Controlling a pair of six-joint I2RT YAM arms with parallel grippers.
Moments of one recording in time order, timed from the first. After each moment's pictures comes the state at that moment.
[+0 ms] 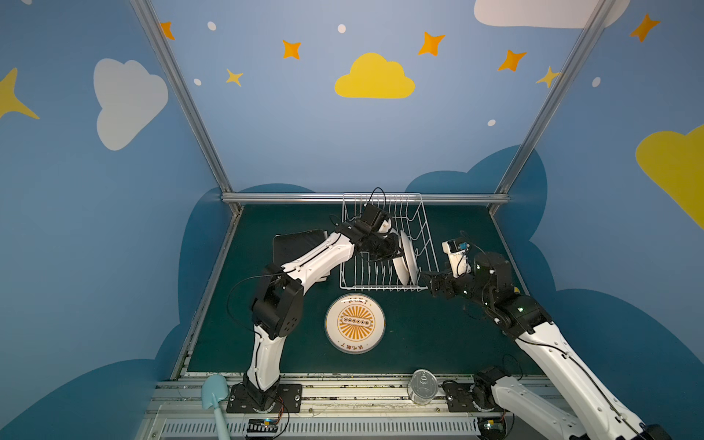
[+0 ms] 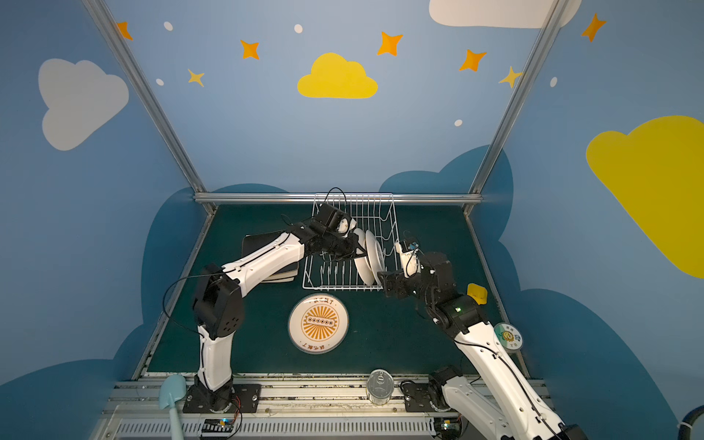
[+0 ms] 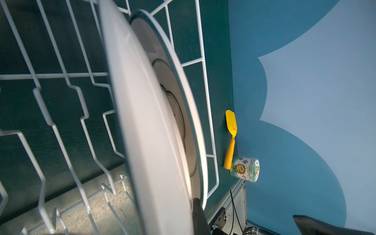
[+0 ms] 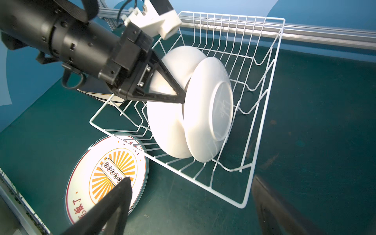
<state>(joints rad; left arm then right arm) -0.65 2.00 1.77 -0.57 0.49 -0.77 0.43 0.87 0.86 -0.52 -0.15 0.08</state>
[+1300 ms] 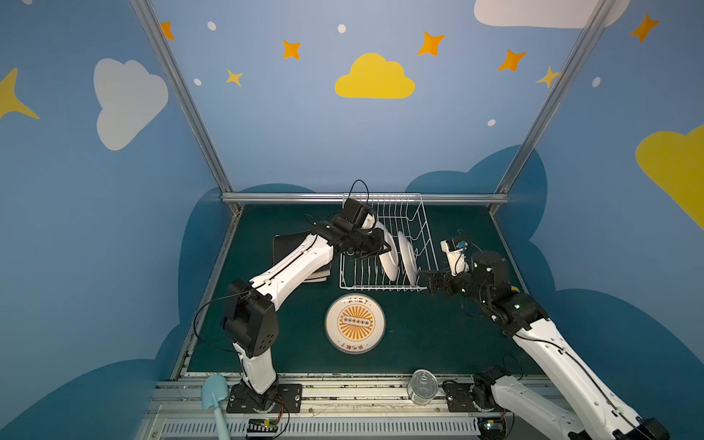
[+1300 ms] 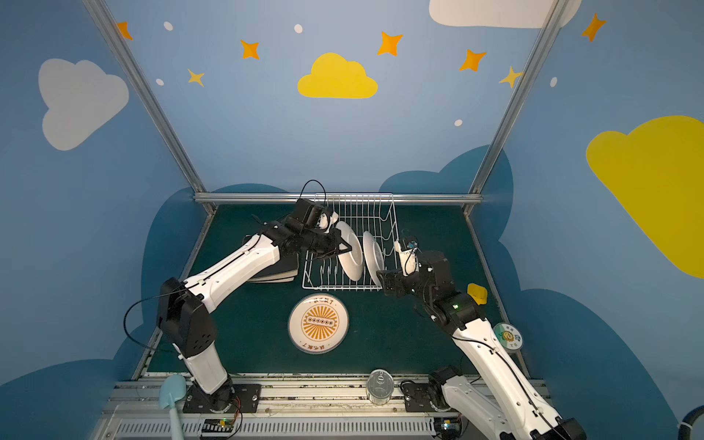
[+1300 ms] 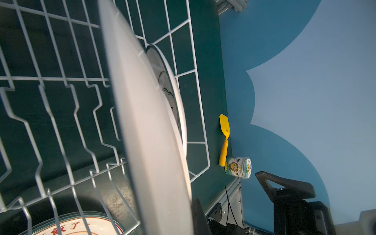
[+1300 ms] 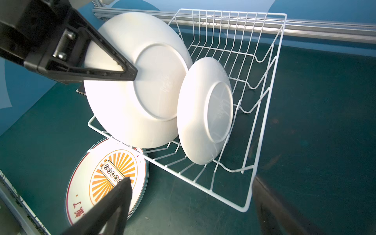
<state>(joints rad) -0.60 1.79 1.64 -0.62 0.45 -0.76 0.43 0.90 0.86 -0.51 -0.15 0.09</state>
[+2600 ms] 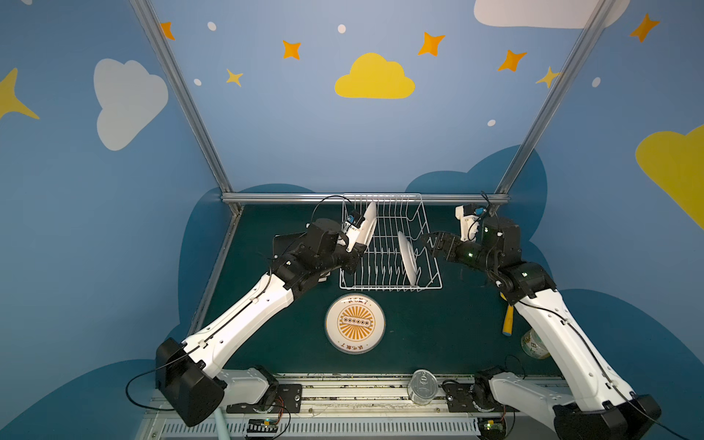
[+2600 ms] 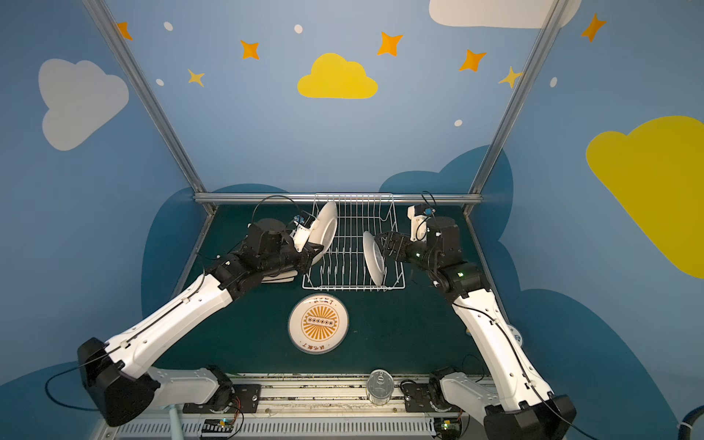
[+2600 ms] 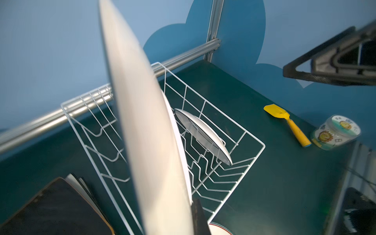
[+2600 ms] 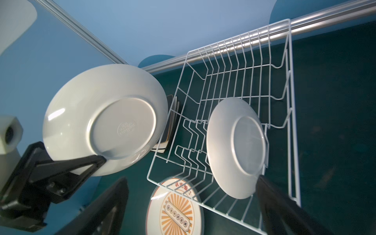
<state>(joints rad) -0.64 1.29 1.22 -0.40 0.10 0.05 0.34 1.11 1.19 -0.53 -0.35 0.49</state>
